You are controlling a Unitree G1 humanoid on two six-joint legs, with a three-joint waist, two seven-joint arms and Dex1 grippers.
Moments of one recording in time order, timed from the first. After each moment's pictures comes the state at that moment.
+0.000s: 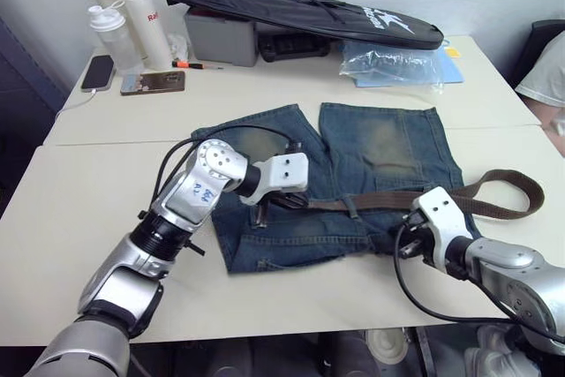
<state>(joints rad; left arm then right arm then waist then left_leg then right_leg) -0.78 0.52 -0.42 -0.02 0.00 0.52 -1.16 -0.04 -0.73 -0.15 -0.61 0.49 1.16 0.41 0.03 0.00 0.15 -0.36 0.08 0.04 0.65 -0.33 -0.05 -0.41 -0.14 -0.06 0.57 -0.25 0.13</state>
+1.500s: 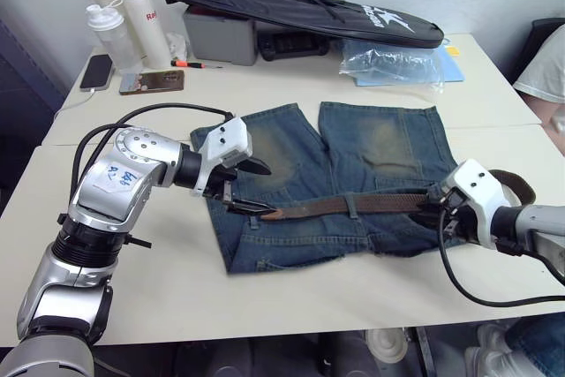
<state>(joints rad) -0.73 0.71 -0.19 -0.19 -0.31 0.82 -1.17 -0.09 -1.00 -0.18 -0.43 0.47 0.94 0.72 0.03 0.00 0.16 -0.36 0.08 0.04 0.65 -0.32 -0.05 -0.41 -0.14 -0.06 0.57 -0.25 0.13</state>
